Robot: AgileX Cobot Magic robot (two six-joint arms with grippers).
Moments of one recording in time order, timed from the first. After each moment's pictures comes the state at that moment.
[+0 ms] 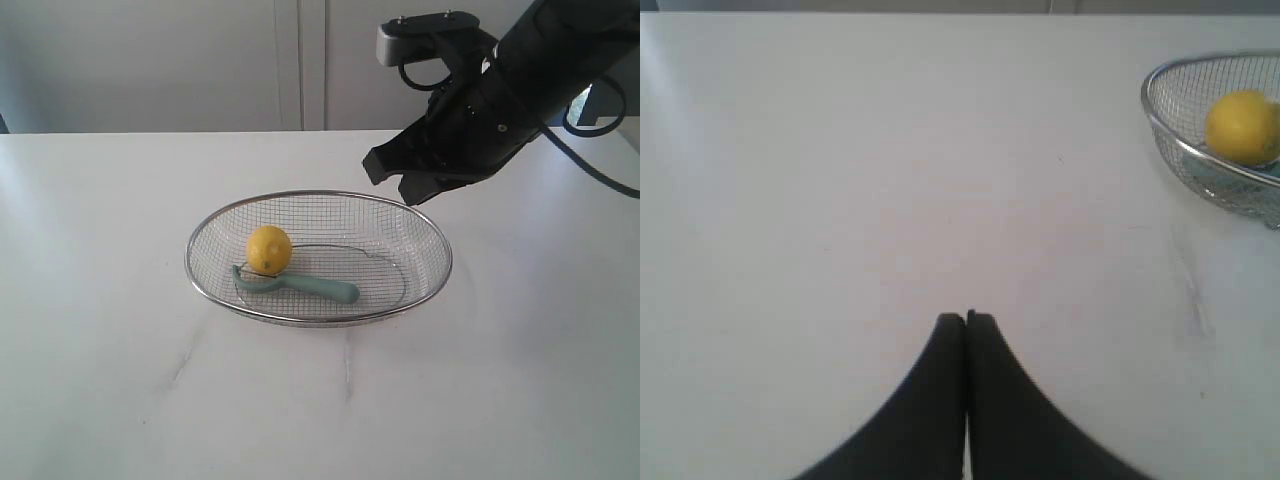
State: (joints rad) left arm -0.02 0.01 0.02 -0.31 0.40 0.26; right arm 0.41 1.57 -1.32 0.23 0.92 -0.20
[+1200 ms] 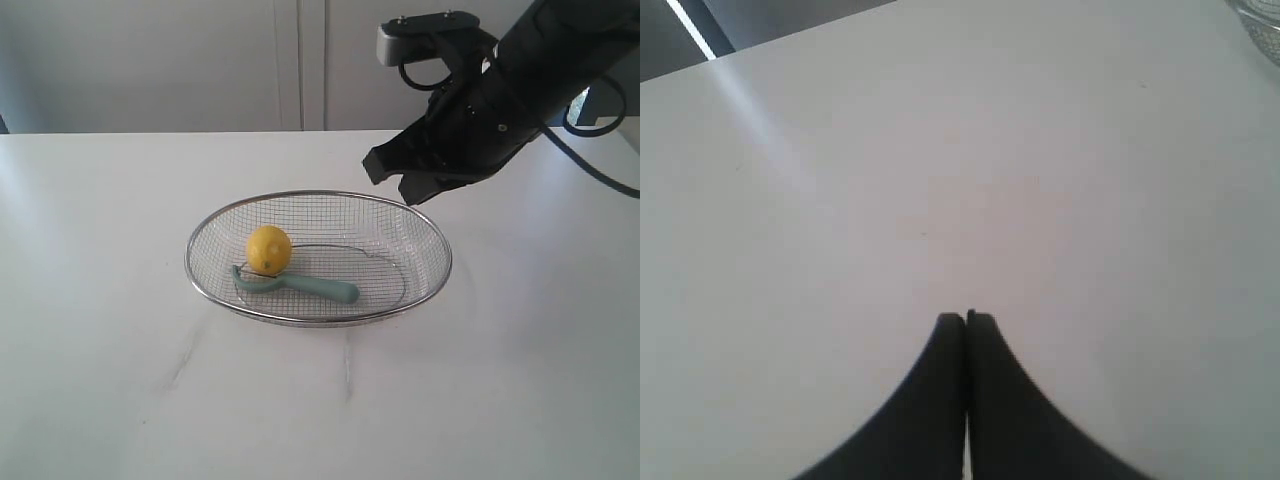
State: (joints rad) left arm -0.01 0.01 0.02 -0.03 0.42 0.28; right arm 0.41 1.57 -1.32 0.23 0.92 -0.20
